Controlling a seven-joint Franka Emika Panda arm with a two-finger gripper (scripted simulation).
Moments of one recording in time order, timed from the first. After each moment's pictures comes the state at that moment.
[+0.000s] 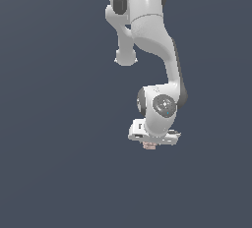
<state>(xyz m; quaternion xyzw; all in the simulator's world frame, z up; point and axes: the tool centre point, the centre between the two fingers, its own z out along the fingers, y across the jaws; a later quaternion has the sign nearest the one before) 0.080 0.110 0.030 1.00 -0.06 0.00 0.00</state>
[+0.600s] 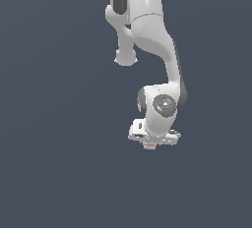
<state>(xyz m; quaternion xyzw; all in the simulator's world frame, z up) 0.081 0.111 0.031 1.00 -0.06 0.00 0.00</state>
